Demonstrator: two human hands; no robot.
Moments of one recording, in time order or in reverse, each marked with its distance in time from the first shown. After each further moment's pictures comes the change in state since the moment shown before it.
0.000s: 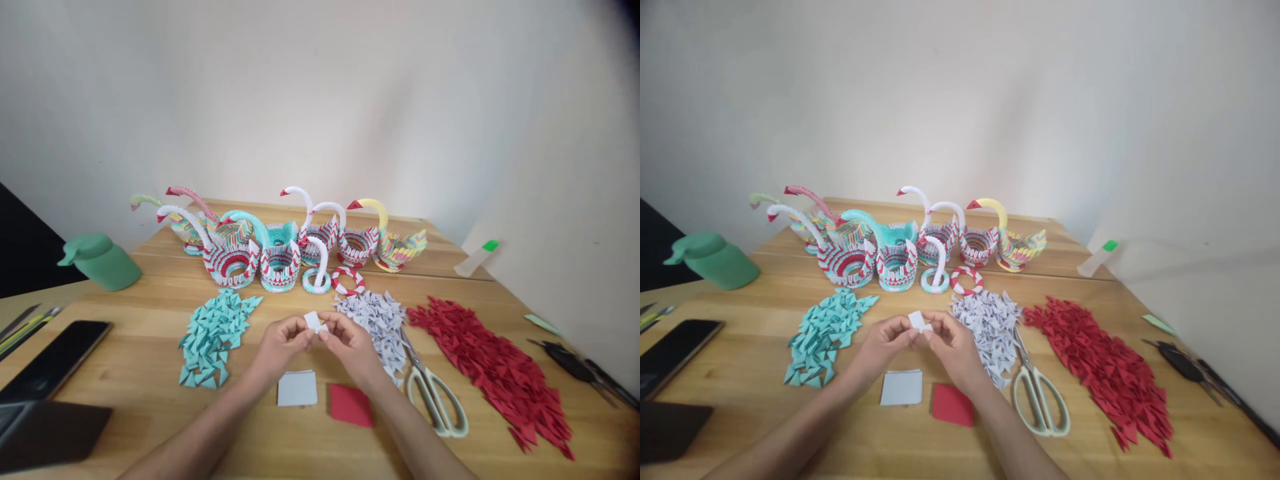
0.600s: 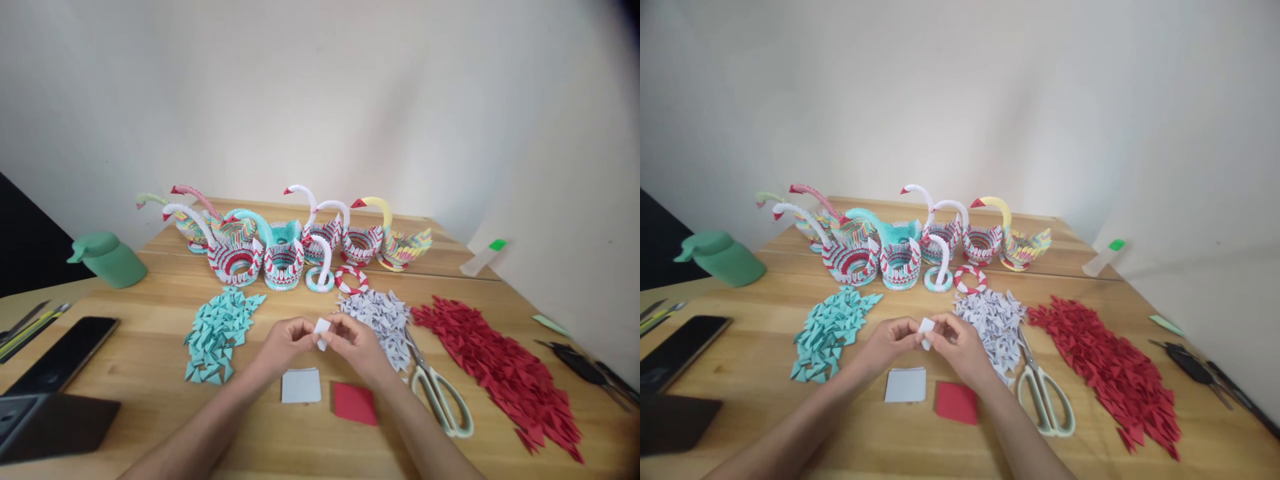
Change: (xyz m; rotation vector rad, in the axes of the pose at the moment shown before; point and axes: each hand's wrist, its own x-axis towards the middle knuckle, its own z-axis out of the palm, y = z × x) left_hand 0.001 0.002 -0.002 -0.013 -0.066 -0.098; right_hand 0.000 -0.007 -0.006 -0.141 -0.081 -0.019
